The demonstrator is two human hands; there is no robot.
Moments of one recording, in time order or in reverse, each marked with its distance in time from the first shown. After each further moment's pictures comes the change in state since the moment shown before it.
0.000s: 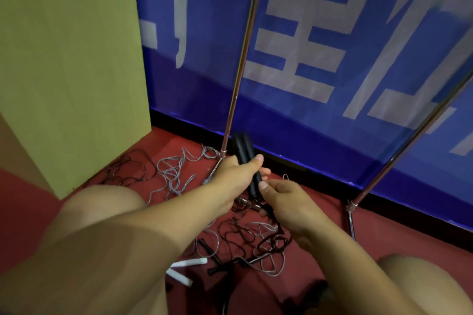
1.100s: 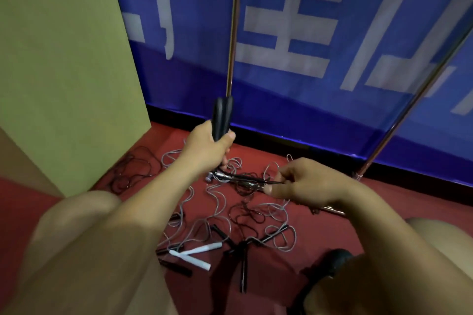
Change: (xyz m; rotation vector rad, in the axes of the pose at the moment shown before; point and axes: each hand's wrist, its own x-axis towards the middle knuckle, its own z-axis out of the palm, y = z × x) left_hand -0.002 0.031 -0.057 0.549 0.101 0.318; right_hand -0.013 -0.018 -0.044 -0.567 -0.213 -0.011
